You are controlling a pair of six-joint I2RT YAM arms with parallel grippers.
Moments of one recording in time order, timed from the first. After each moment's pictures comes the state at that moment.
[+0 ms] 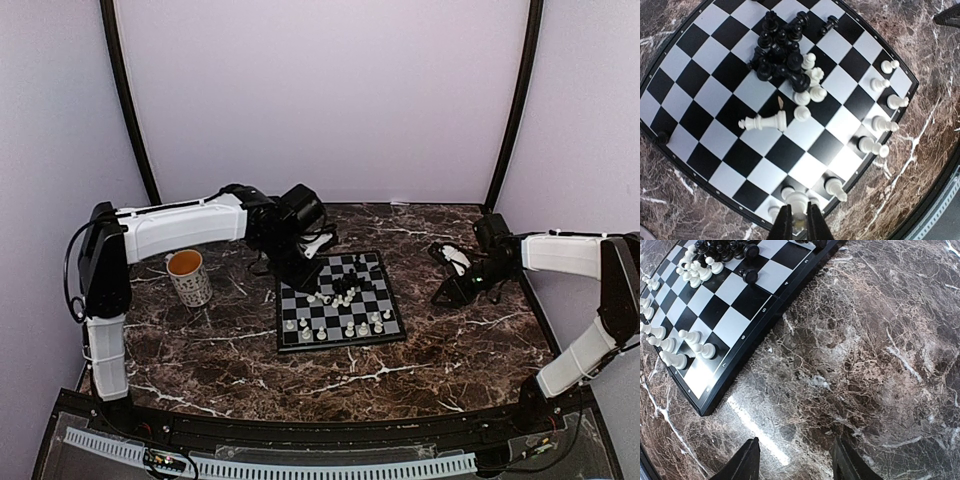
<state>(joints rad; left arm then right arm) -0.84 2.02 1.76 -0.94 0.12 -0.16 0.21 1.48 0.84 -0.51 -0.46 -0.44</state>
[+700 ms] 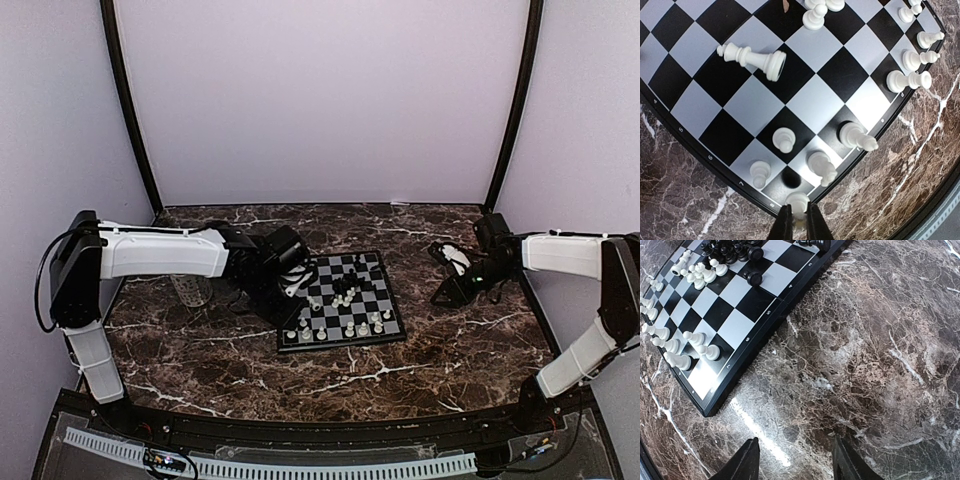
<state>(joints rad) -0.91 1.83 1.34 -0.78 0.09 -0.29 0.21 1.48 0.84 -0.51 -0.47 -0.44</state>
